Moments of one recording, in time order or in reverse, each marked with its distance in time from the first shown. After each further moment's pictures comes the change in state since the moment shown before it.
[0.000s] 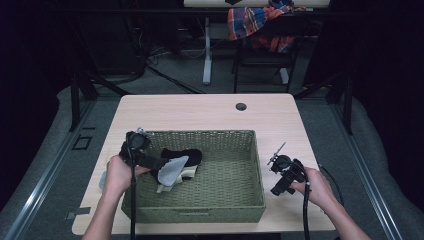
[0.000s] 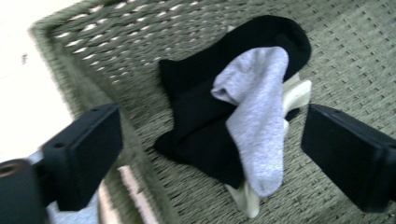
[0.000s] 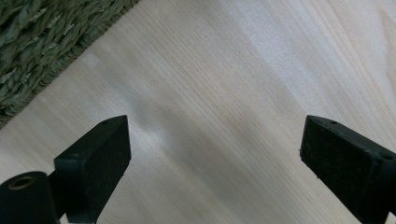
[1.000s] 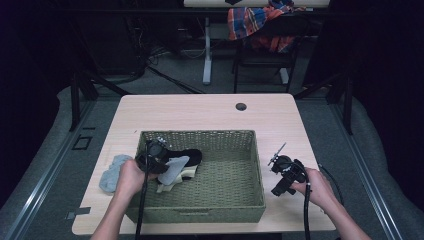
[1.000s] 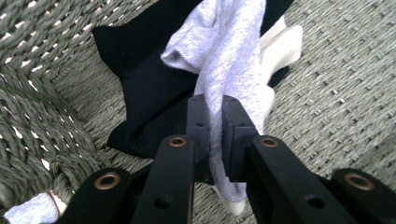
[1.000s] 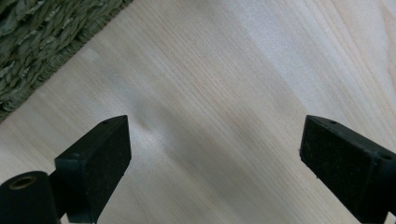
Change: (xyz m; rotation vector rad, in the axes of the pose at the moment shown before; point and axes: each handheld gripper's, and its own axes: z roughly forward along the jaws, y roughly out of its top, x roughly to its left) left arm -0.020 -0.001 0.036 0.168 -0.032 0.114; right arm 0.000 -0.002 0.000 0.005 -0.003 0.000
